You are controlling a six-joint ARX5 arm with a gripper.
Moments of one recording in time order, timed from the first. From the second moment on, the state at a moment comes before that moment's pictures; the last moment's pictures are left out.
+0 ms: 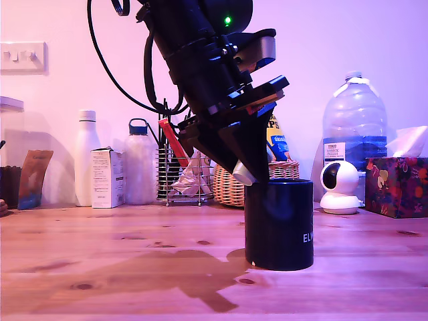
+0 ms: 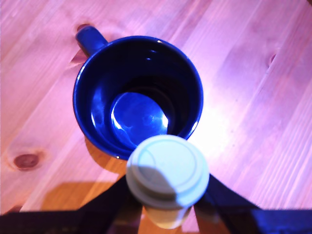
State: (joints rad) arm -0.84 1.85 1.42 -0.63 0.14 0.10
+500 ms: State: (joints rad) arm -0.82 1.85 1.42 -0.55 0.13 0.10
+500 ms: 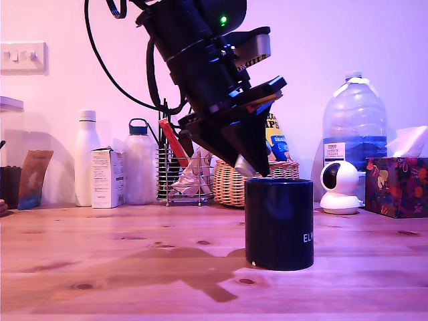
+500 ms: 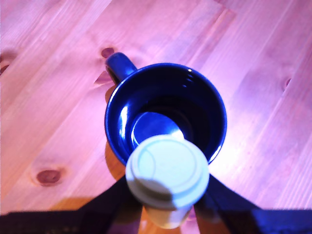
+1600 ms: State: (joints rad) arm -0.81 1.84 1.48 -0.55 0.16 0.10
